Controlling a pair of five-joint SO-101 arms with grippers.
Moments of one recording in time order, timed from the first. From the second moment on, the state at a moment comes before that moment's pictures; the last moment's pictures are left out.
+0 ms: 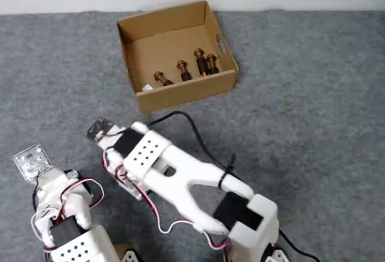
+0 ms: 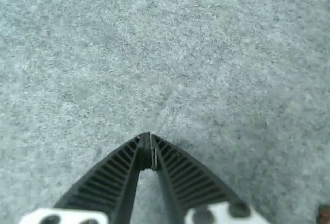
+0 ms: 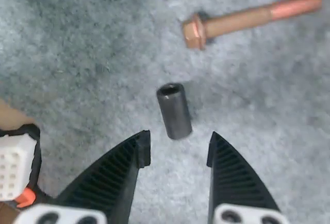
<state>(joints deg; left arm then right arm) -34.1 -95.5 96.6 58.5 12.4 -59.7 17.0 -2.4 85.7 -2.9</state>
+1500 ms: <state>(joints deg) -24.7 -95.4 95.7 58.7 10.0 -19.1 -33.9 24.9 90.0 -17.2</state>
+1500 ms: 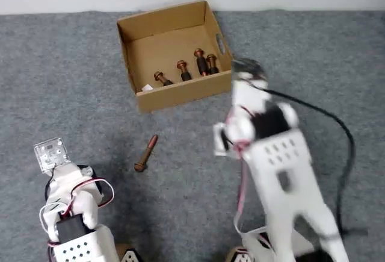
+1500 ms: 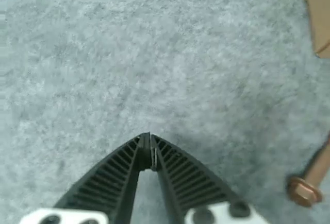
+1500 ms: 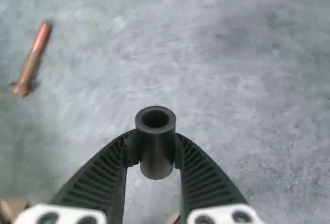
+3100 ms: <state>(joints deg) 1.1 -6.8 27.4 82.8 -11.3 -2.4 -95.7 69.3 81.1 -8.7</state>
